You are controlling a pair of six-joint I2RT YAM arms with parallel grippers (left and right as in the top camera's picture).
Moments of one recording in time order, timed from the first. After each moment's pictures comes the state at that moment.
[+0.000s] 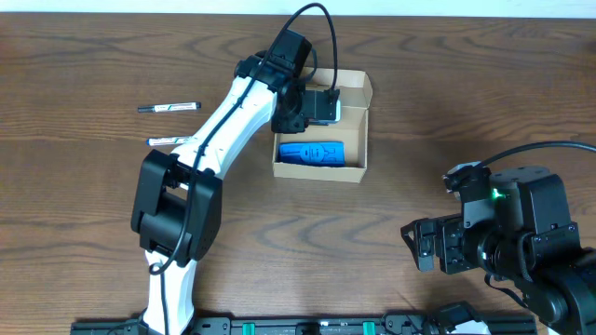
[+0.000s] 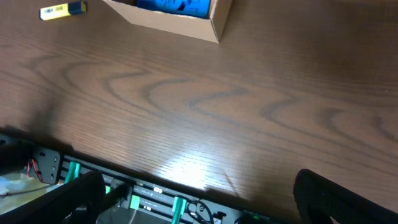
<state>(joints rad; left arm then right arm) -0.46 2.12 1.79 -0.89 0.20 1.14 0.29 0.93 1.40 -1.54 -0.15 0.18</state>
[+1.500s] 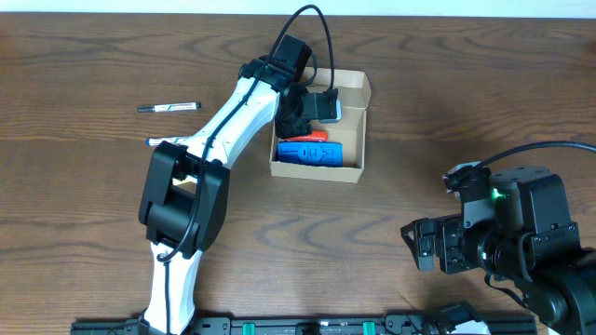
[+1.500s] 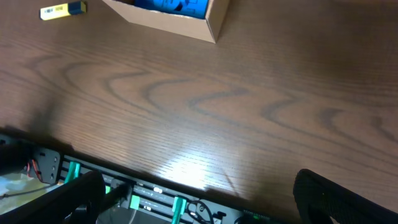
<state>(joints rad) -0.46 2.18 1.79 -0.87 0.23 1.03 0.29 0.93 1.40 -1.54 -0.15 0.18</state>
